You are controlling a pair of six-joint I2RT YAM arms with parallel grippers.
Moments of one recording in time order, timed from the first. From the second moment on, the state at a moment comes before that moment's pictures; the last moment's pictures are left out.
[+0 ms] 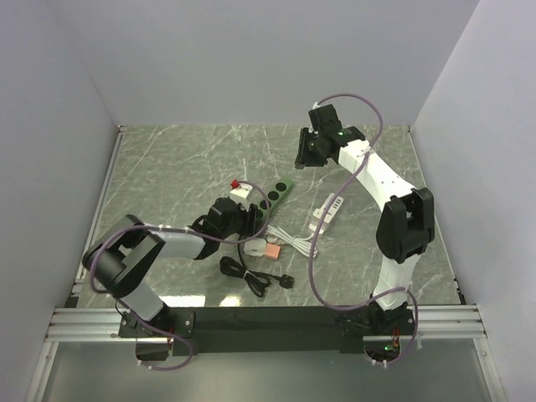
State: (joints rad) left arm -0.68 1.62 0.57 0.58 -0.02 -0.27; right arm 0.39 1.87 1.70 -0.71 0.00 0.45
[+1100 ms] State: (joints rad) left arm -0.69 1.71 0.61 0.64 -0.01 -0.11; right arm 0.38 1.81 1.38 -0.42 -0.46 0.17
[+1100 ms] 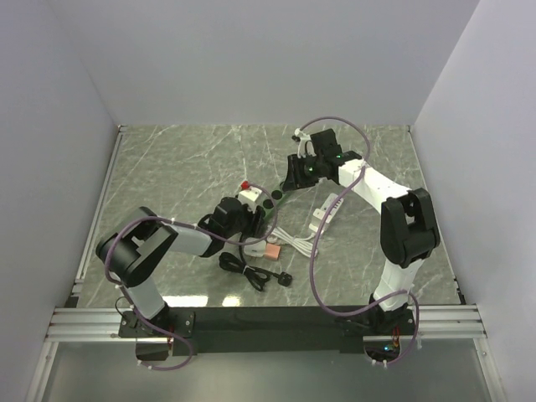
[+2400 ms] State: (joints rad) left arm -0.76 1.68 0.68 0.44 -0.14 -0.08; right arm 0.38 1.78 1.27 -0.26 -0.54 -0.06
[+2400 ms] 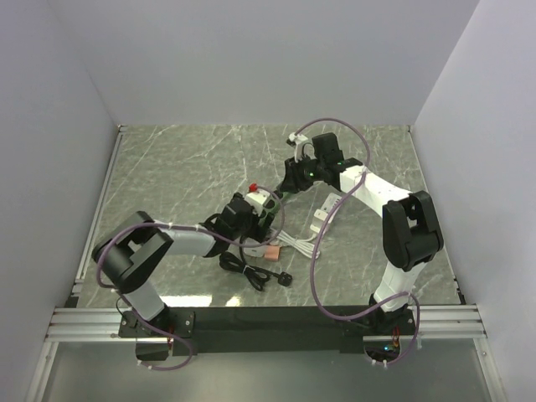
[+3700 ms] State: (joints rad) left arm -0.78 1.12 0.43 0.59 0.39 -0.13; right arm 0.51 1.75 1.45 -1.21 -1.29 -1.22
